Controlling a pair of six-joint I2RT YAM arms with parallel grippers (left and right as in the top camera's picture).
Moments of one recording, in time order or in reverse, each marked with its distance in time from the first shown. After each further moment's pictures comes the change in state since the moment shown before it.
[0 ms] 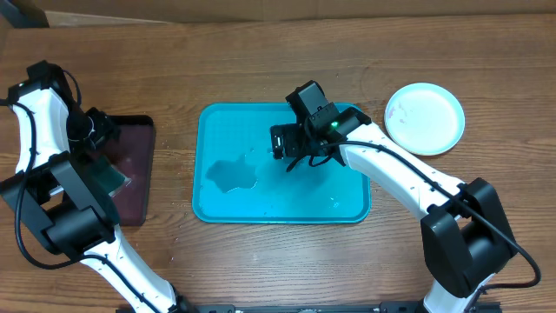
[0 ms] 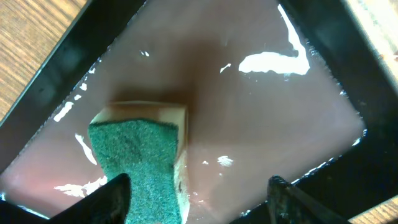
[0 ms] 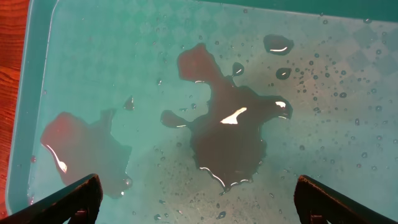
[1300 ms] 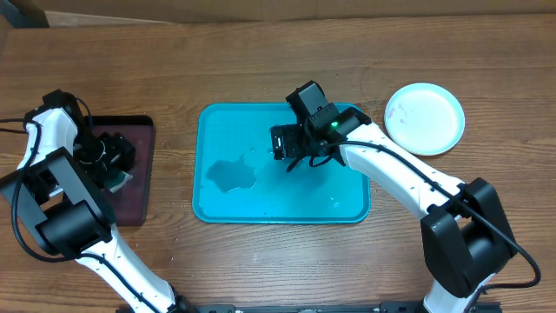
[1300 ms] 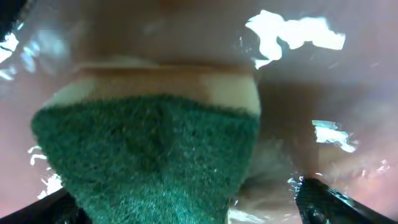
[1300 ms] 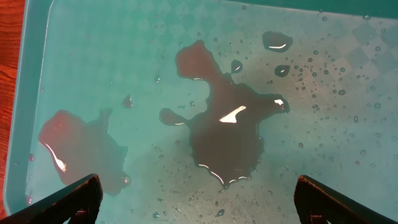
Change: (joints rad) left arm 0.030 0.016 -0.213 0.140 0.015 0.010; right arm 0.000 0.000 0.000 -0.008 0.000 -0.001
